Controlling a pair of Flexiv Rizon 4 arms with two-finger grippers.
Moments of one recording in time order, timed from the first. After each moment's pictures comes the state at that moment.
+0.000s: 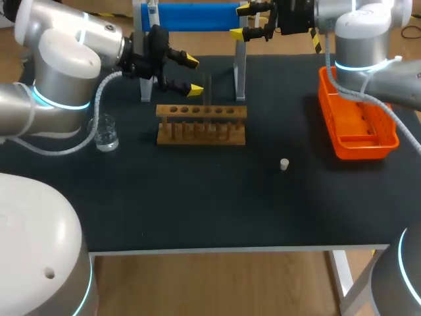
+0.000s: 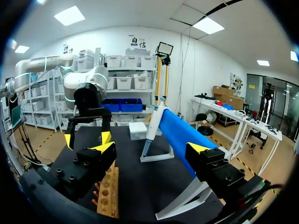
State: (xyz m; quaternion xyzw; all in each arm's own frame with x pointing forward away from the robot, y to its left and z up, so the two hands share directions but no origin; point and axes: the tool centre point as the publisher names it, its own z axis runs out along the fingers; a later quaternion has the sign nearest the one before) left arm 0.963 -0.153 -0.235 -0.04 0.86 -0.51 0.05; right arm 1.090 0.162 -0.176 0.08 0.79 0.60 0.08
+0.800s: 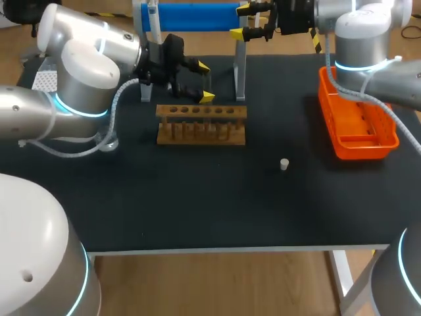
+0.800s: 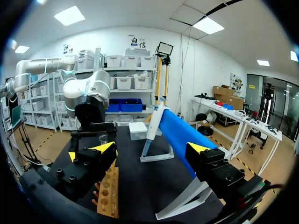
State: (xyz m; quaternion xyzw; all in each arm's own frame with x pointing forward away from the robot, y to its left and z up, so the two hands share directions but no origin) left arm 0.977 -0.180 -0.268 -0.03 0.86 -0.50 0.05; right arm 1.090 0.162 -0.176 0.08 0.79 0.60 0.08
